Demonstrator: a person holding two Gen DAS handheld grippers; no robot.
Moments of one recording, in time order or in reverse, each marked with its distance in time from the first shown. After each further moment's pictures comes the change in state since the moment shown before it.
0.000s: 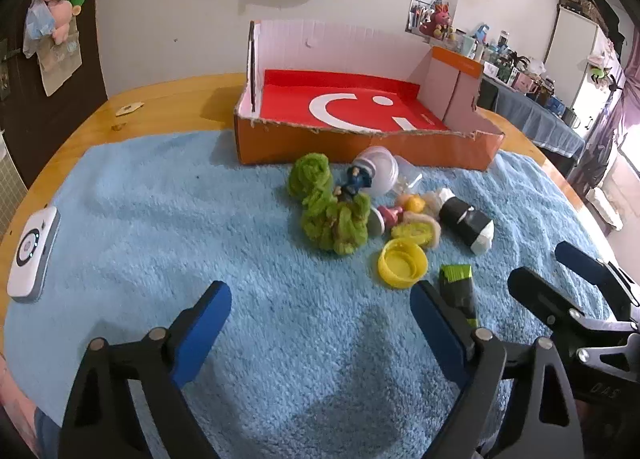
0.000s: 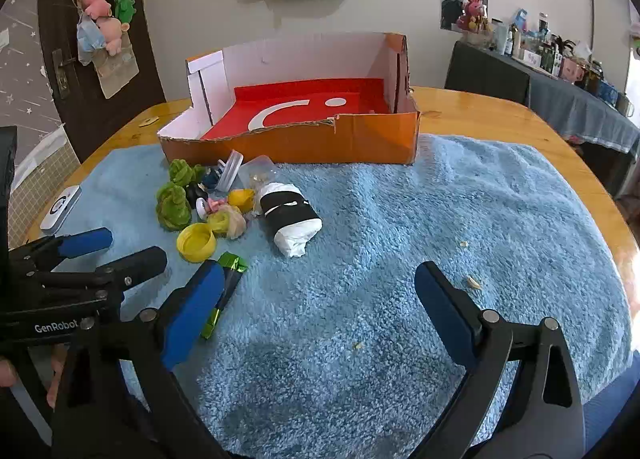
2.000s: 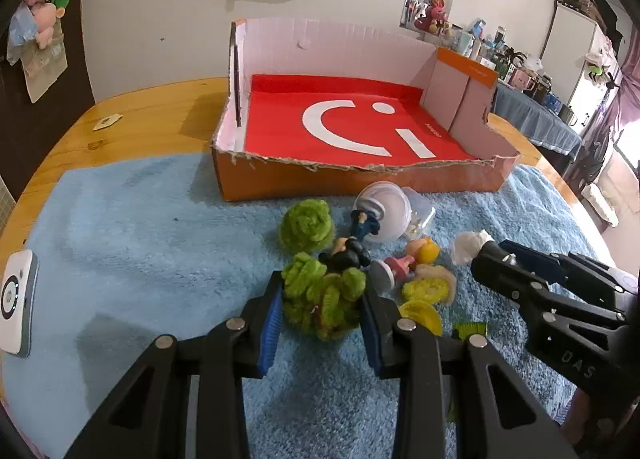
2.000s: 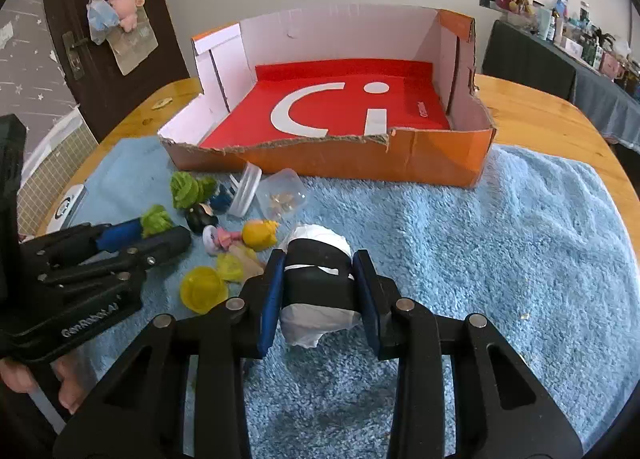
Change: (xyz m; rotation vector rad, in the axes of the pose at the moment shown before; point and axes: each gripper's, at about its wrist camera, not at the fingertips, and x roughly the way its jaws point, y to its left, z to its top) left arm 0.030 0.004 0.035 0.013 0.033 -0.032; right arm 0.052 0.011 0.041 -0.047 0.122 0.104
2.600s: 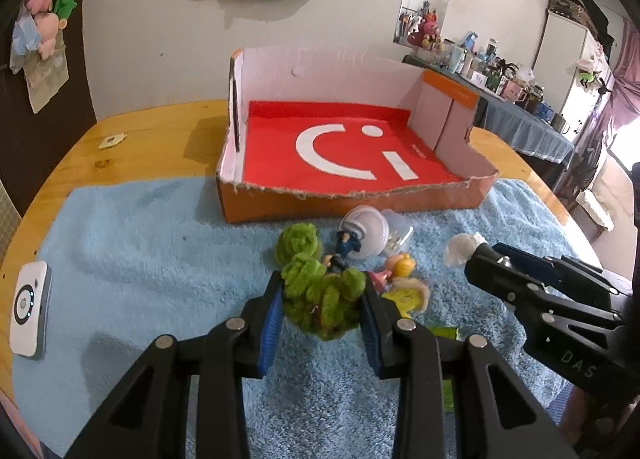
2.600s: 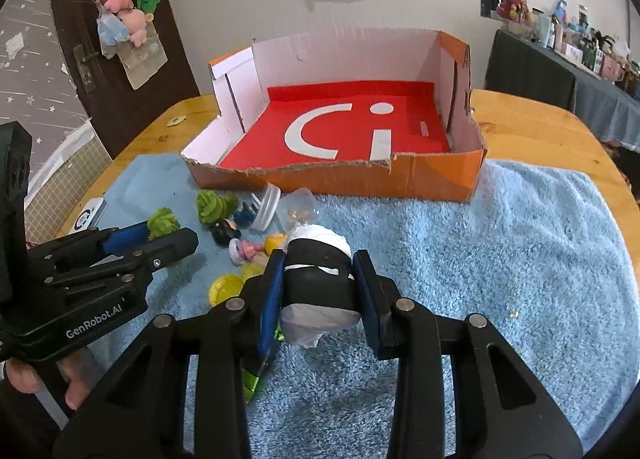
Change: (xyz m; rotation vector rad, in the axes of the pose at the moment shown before) left arm -0.027 -0.006 0.007 0.013 -0.064 -0.012; right arm -0.025 0.004 0.006 0.005 -0.057 0.038
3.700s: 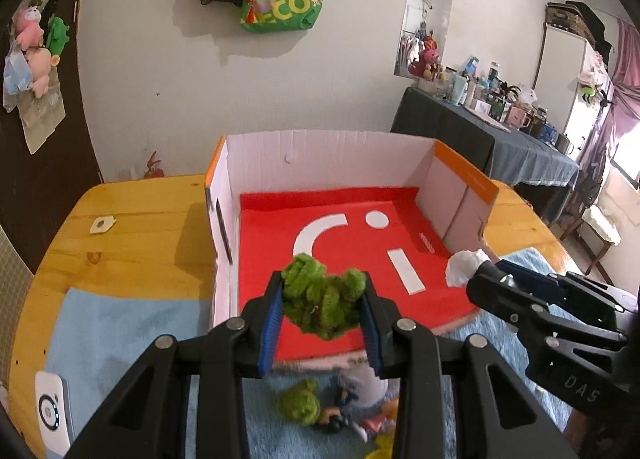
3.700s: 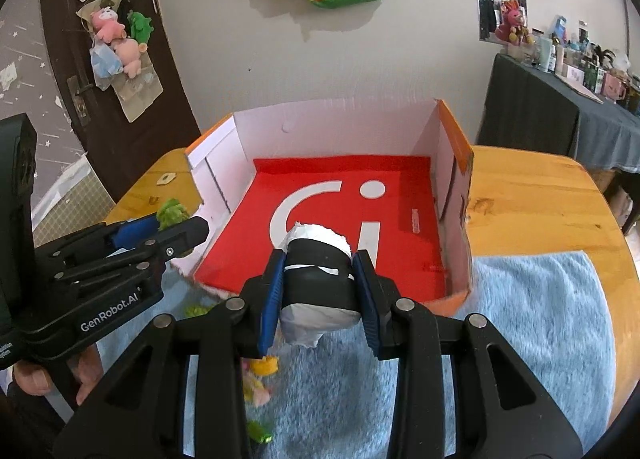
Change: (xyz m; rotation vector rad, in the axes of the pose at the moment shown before) left arm 0.019 -0.007 0.102 0.024 -0.095 0.021; right arm 0.007 -0.020 0.088 0.014 -0.074 0.008
